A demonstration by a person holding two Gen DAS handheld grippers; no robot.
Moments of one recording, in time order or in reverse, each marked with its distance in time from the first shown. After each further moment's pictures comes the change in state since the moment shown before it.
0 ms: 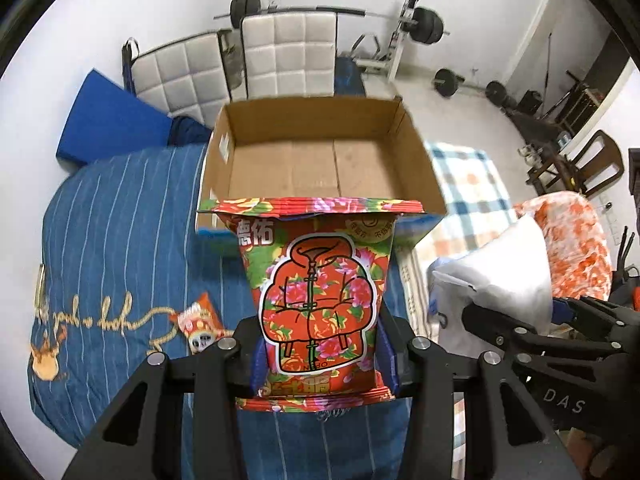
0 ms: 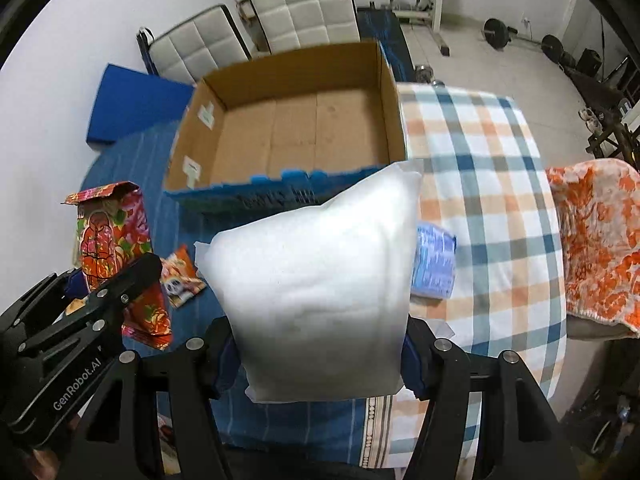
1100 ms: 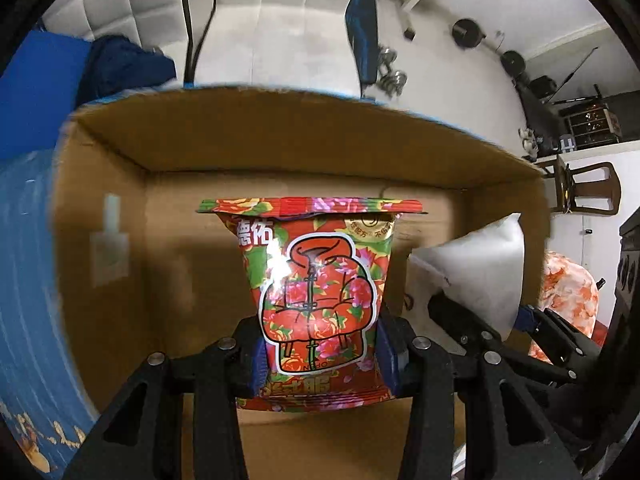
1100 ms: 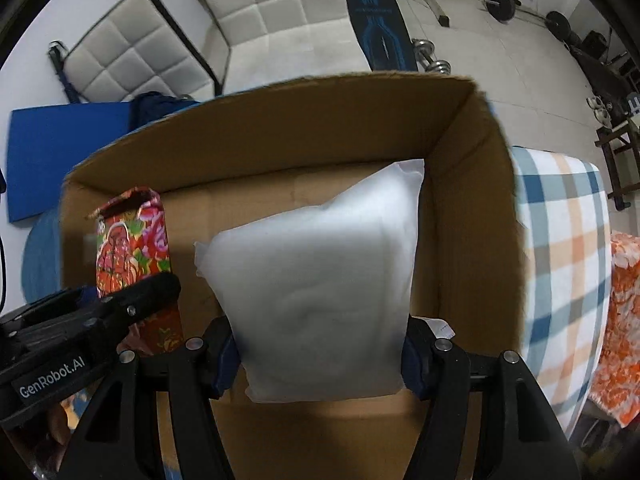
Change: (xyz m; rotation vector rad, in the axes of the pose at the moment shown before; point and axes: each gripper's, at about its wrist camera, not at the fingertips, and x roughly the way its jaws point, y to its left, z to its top) left arm 0.275 0.092 0.224 -0.136 0.420 -0.202; right arm 0.240 -0.006 0.296 0.082 0.176 -0.086
